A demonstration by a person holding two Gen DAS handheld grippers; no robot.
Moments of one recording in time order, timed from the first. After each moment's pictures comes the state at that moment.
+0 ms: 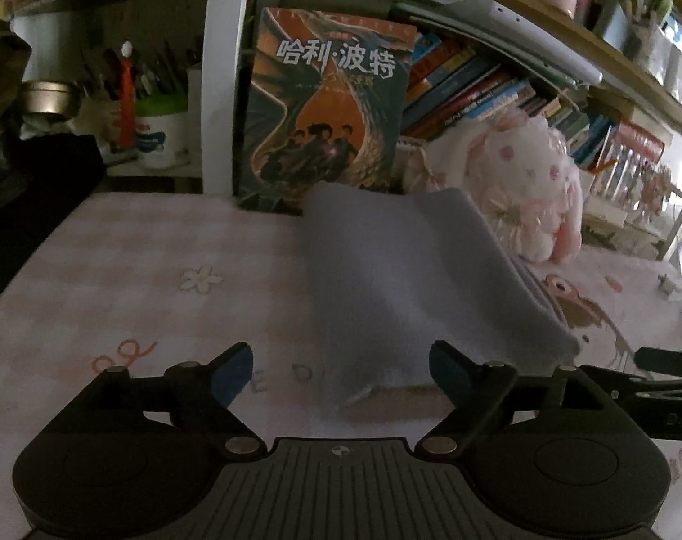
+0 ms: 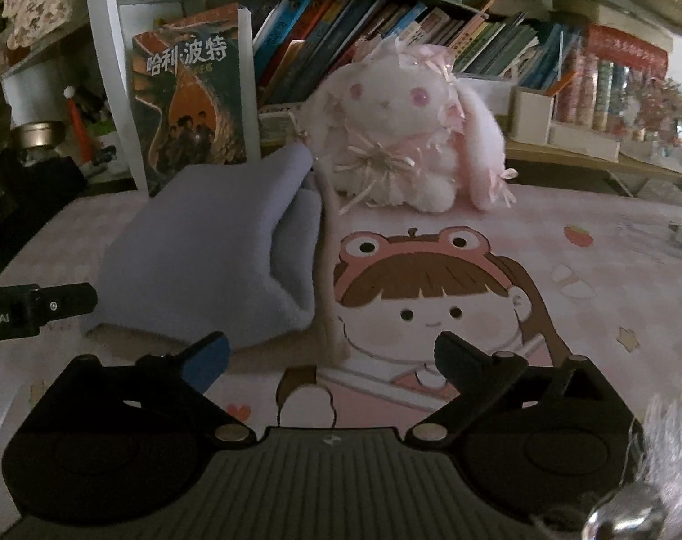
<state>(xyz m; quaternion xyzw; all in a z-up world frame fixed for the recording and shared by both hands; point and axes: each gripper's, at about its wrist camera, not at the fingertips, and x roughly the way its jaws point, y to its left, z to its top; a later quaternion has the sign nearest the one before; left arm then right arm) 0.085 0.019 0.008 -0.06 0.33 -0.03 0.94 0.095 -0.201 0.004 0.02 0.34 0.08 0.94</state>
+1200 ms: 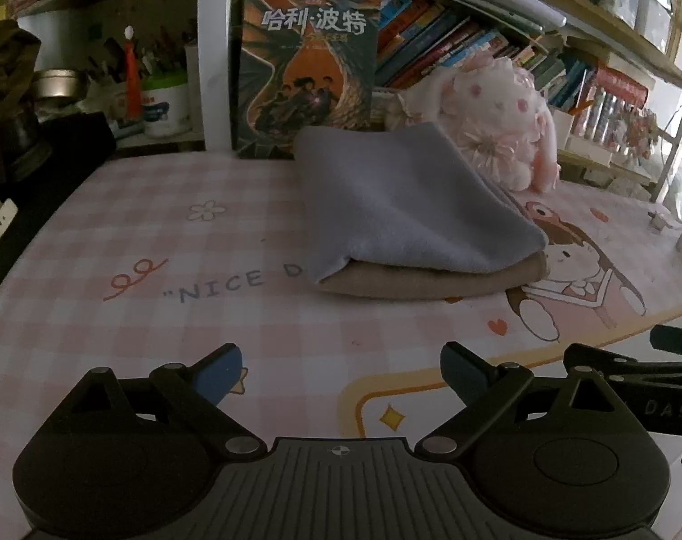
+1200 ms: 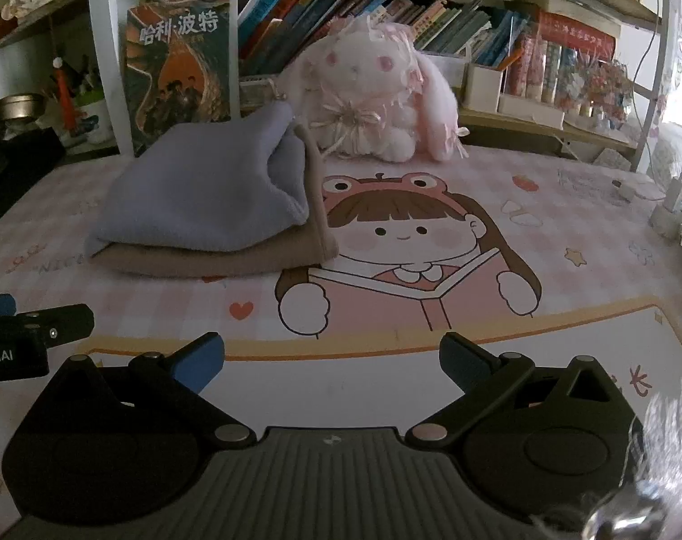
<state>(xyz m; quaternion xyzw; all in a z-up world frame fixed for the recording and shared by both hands) 0.029 0.000 -0.004 -0.03 0.36 -0.02 0.93 0.029 -0.184 -0.009 0.00 0.35 0.02 0.93</state>
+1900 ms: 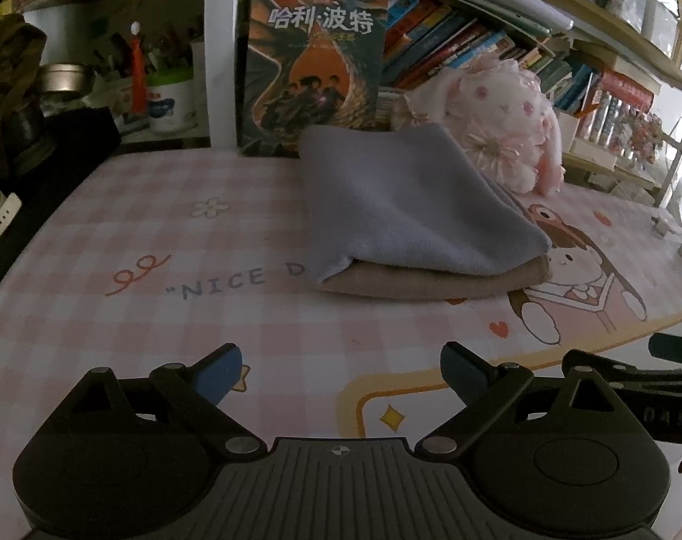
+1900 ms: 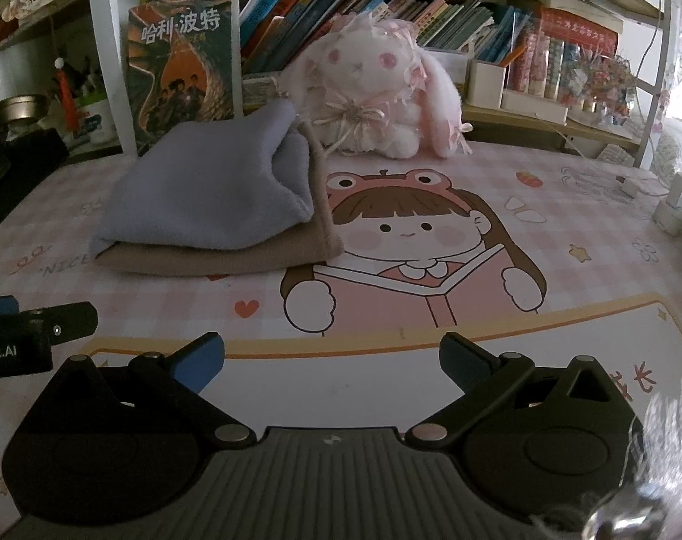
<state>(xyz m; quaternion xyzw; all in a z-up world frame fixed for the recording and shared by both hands) 0.030 0.001 -0.003 -0.04 0.36 -0.02 0.93 0.029 -0.182 -0.008 0.01 0.36 0.02 0.93</state>
